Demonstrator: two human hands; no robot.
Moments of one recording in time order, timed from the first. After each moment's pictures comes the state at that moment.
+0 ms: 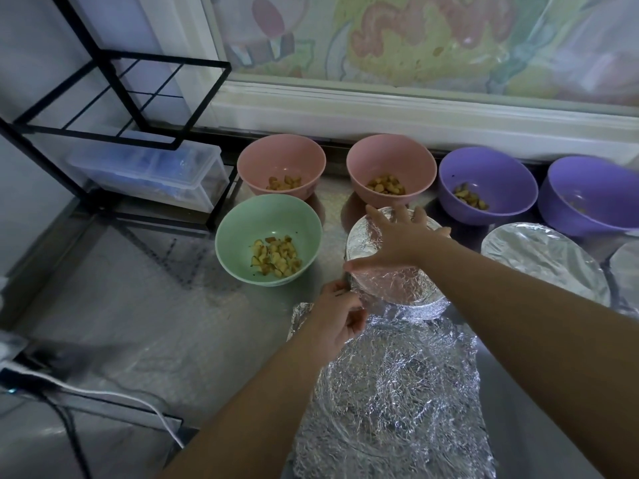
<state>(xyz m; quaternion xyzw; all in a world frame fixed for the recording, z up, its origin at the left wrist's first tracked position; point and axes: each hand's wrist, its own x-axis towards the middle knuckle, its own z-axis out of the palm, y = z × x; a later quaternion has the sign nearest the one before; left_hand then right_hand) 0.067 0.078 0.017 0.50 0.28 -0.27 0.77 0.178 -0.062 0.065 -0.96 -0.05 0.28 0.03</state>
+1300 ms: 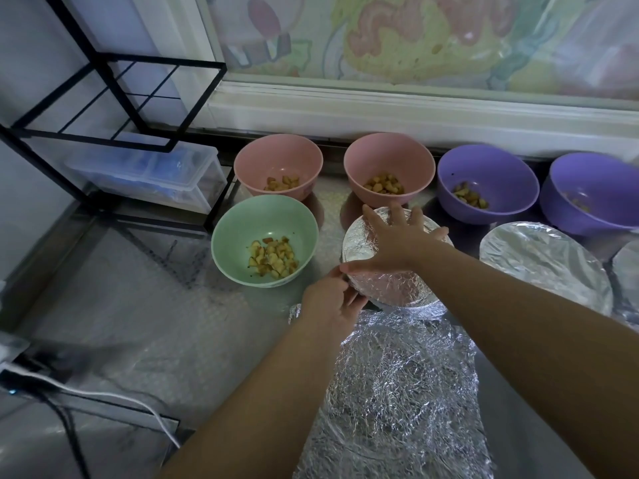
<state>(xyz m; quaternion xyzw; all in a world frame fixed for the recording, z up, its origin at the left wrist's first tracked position) 0.089 0.060 0.051 0.31 0.43 -0.14 0.84 0.175 -0.061 0.061 -0.96 -0.07 0.26 0.04</state>
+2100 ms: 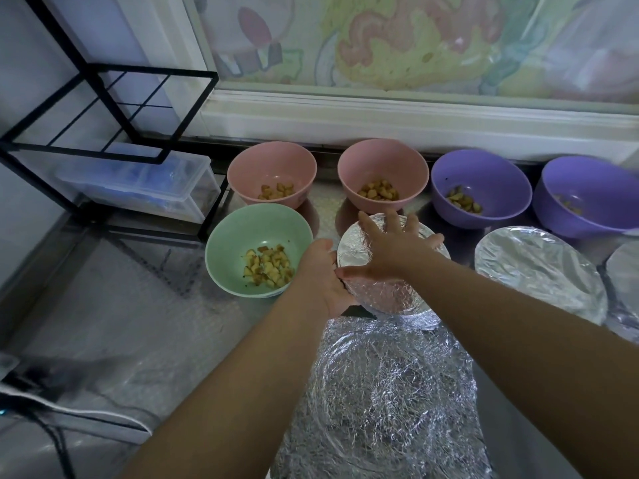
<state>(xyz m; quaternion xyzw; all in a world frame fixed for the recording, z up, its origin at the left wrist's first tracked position) 0.123 0.070 0.088 0.36 0.37 -0.25 0.82 0.171 -0.057 0.060 -0.97 -0.04 0.25 0.02</state>
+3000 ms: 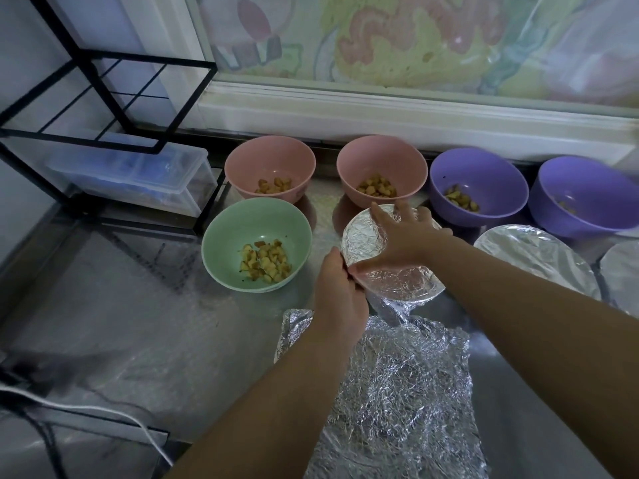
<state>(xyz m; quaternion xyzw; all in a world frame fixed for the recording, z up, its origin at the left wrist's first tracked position) 0.098 0.044 0.043 0.41 0.29 -0.13 0.85 0.184 -0.082 0.069 -0.96 -0.05 0.27 0.04</state>
